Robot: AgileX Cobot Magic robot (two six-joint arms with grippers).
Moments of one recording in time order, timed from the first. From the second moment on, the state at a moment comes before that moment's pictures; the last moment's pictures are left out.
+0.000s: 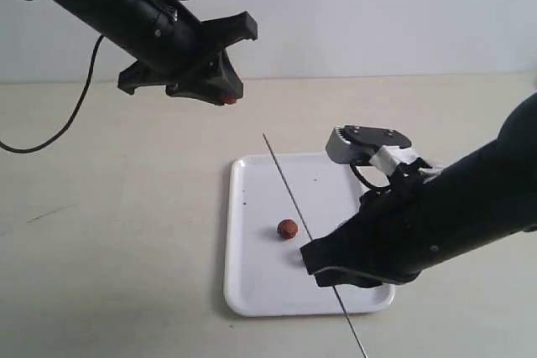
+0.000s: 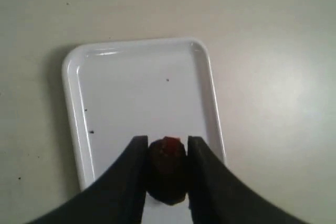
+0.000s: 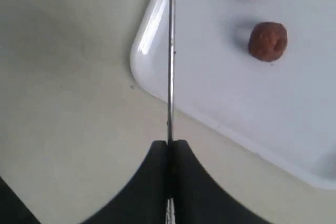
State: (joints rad) left arm -0.48 1.87 -1.52 -0.51 0.80 -0.09; right arm 0.38 1.50 -0.67 0.91 0.55 -0.60
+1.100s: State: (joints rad) left arm -0.39 1.95 -1.52 -0.94 0.75 0.25; right arm 0.38 1.50 -0.58 1.57 0.52 -1.24
